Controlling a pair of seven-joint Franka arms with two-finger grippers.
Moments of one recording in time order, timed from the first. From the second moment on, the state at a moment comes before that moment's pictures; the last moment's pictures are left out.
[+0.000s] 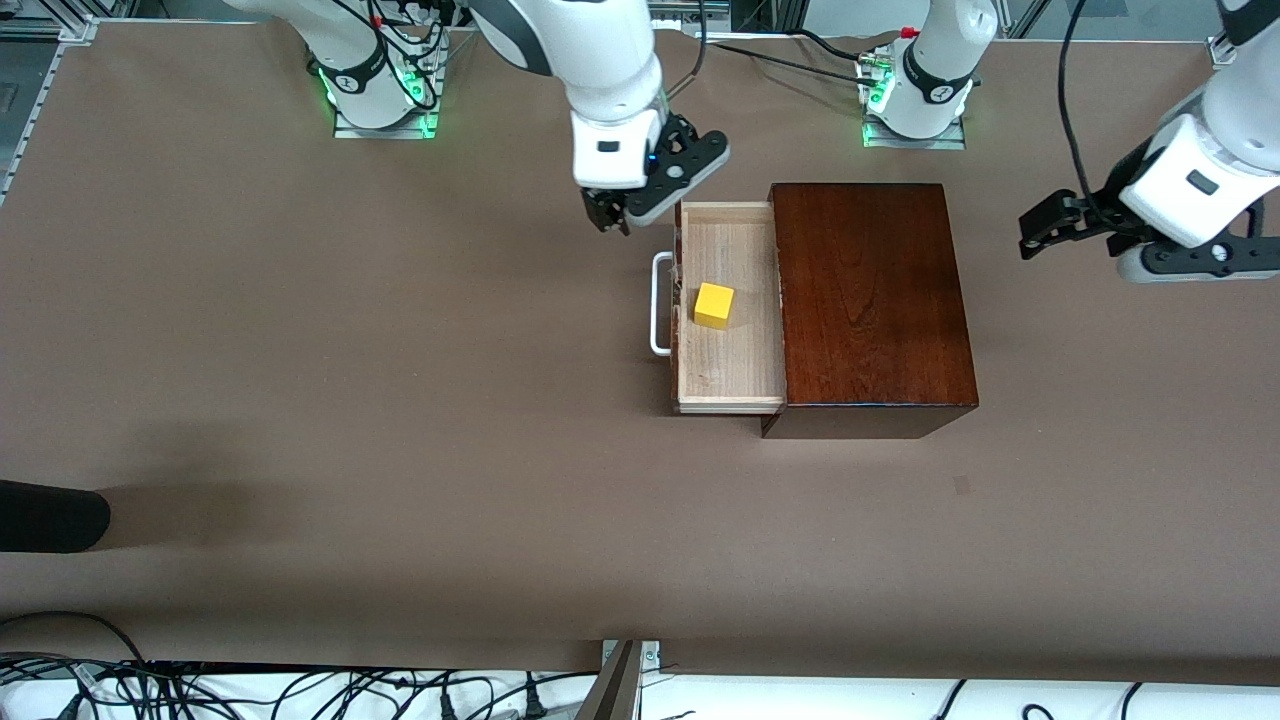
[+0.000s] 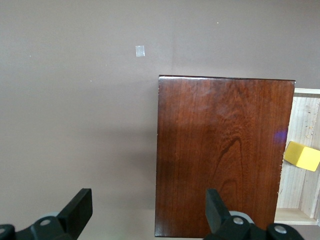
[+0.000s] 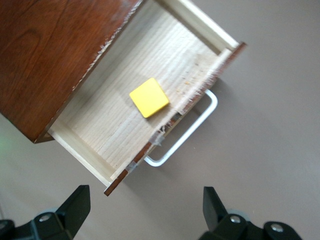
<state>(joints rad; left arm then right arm) -0.15 0.03 0.05 -1.57 -0.02 1.52 -0.16 0.85 0.40 0.01 -1.37 0.11 1.89 0.09</state>
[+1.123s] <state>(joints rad) -0.08 0.02 0.05 -1.58 -0.03 1.56 -0.15 0.88 0.71 0.01 -1.14 0.05 1.99 -0.33</state>
